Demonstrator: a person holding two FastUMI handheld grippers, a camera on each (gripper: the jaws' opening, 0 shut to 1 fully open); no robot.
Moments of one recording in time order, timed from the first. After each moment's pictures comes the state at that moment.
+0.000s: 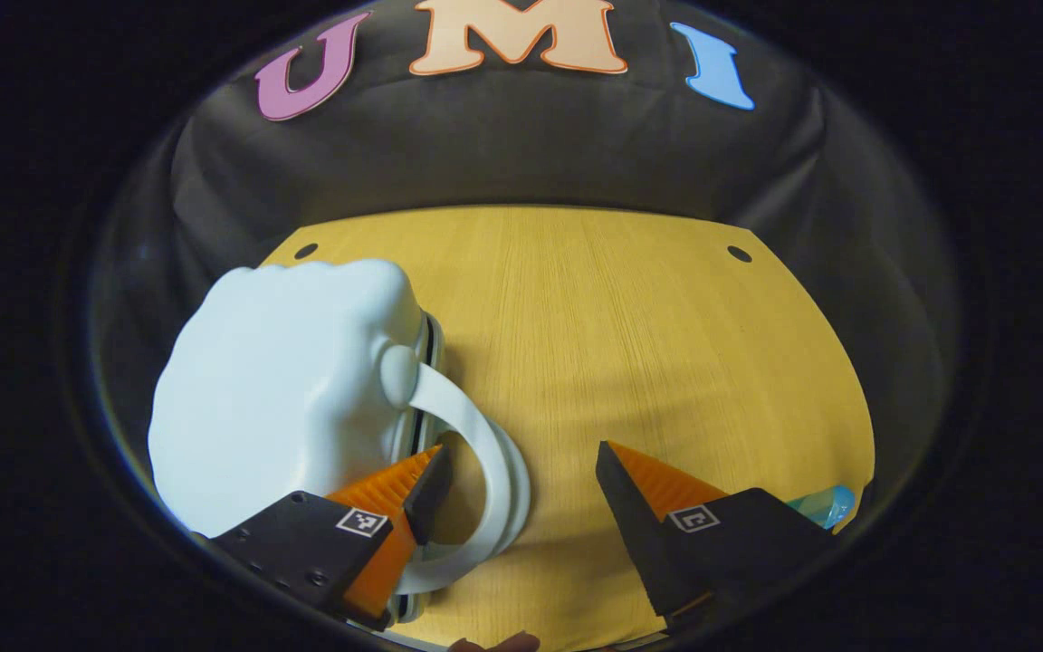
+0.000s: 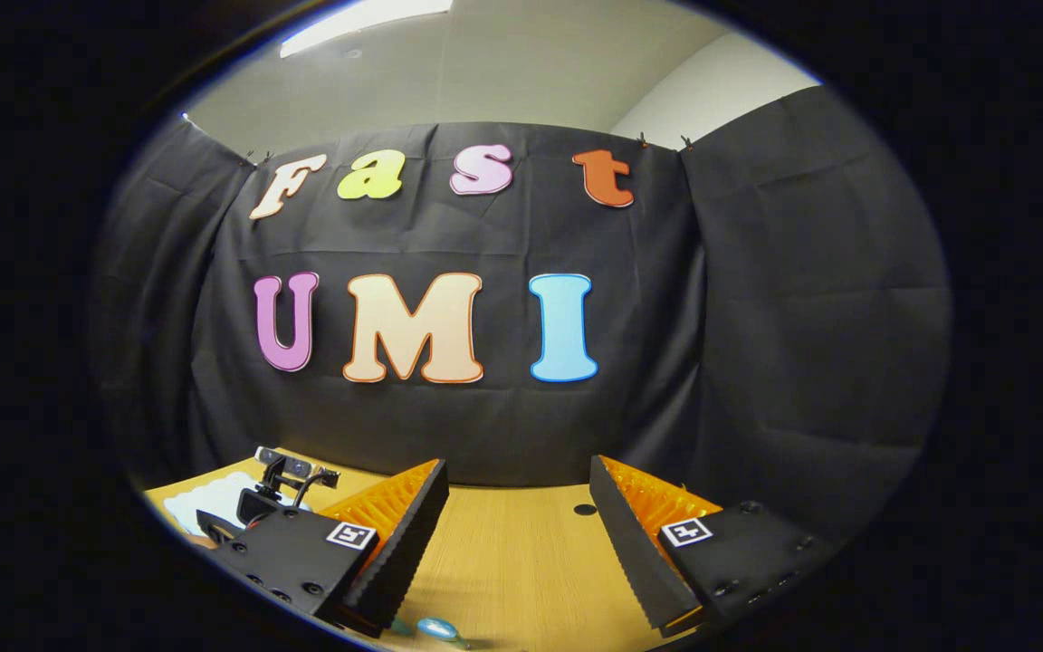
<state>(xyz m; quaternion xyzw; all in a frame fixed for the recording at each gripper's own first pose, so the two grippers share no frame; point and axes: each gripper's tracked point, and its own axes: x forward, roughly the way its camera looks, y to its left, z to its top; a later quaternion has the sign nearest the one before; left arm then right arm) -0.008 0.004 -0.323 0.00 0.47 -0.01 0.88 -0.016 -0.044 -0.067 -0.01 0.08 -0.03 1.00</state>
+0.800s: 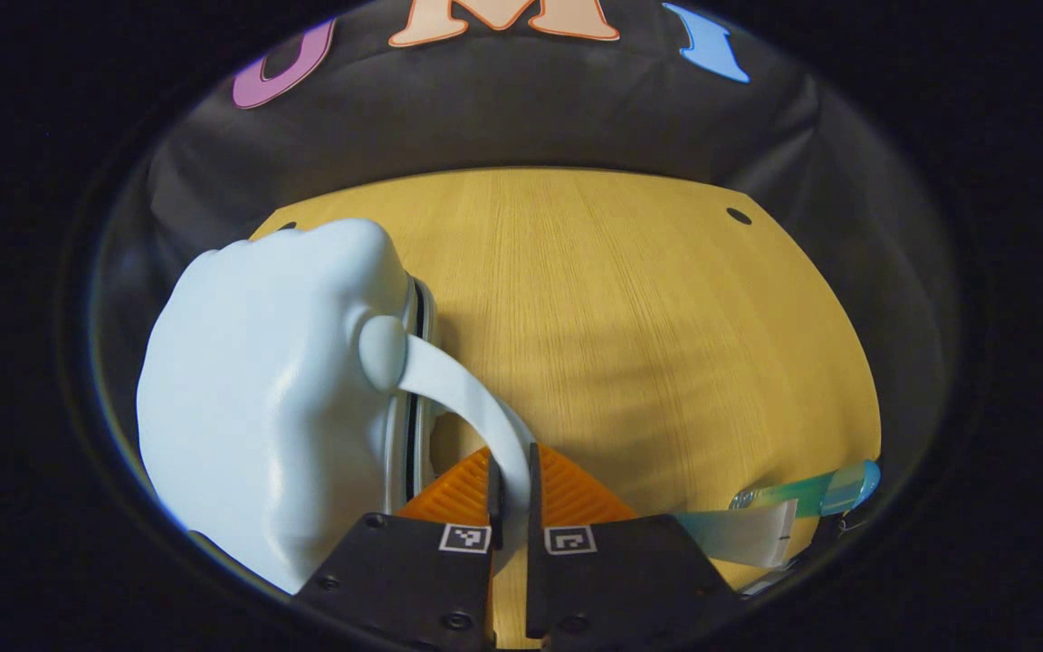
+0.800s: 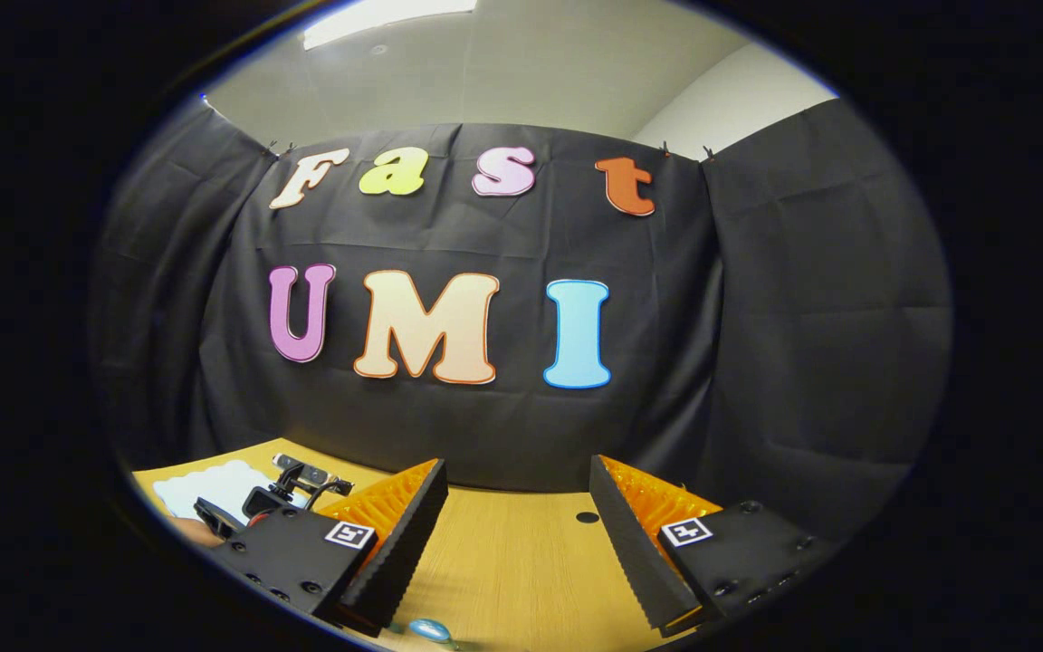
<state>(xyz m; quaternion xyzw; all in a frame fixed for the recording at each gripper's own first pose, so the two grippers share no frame) -0.015 0.015 -0.344 0.02 0.51 -0.03 0.86 -0.010 -0.032 -0.068 -0.04 0.06 -0.01 1.00</state>
